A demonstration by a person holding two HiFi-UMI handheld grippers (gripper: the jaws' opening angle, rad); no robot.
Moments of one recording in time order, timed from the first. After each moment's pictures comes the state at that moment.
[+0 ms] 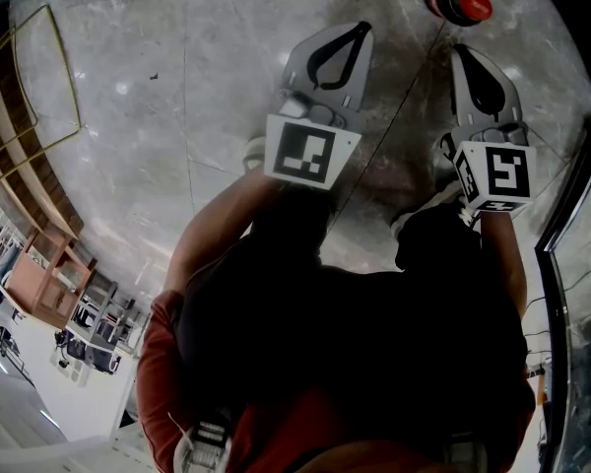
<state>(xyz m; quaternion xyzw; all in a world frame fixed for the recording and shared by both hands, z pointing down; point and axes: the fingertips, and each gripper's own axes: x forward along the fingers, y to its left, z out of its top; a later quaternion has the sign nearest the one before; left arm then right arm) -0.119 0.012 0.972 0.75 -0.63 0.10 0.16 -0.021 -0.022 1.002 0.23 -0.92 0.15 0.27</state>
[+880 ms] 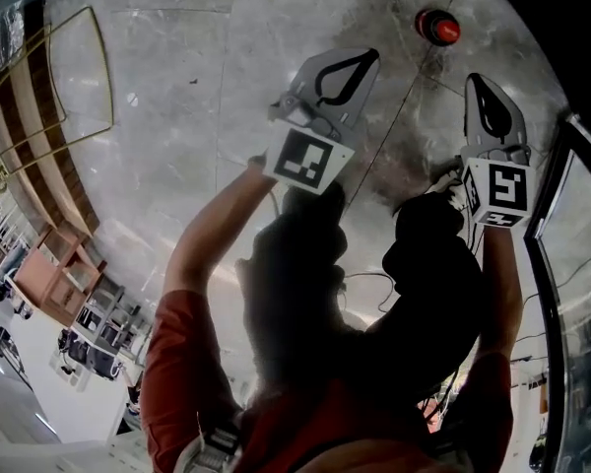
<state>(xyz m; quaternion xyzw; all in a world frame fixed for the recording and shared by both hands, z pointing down) -0.117 0.005 0.879 0.82 -0.54 0.17 0.12 0.000 -0.042 0.913 0.26 -0.91 0.12 0.31</state>
